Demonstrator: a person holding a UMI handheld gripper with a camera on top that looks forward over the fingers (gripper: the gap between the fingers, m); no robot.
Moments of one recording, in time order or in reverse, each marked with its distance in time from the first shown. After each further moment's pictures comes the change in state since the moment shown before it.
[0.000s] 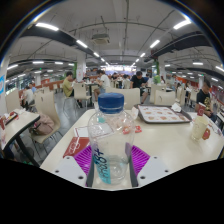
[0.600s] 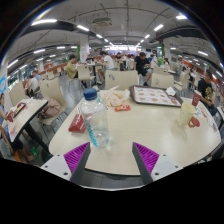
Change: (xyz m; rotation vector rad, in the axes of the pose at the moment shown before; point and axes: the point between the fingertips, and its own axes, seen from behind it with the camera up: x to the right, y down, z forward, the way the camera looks) arm 0.055 0.032 -0.117 -0.244 -0.068 0.006
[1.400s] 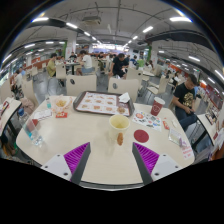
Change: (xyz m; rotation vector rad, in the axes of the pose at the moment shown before) arm 0.320 -0.064 -0.068 -0.021 0.203 -0.053
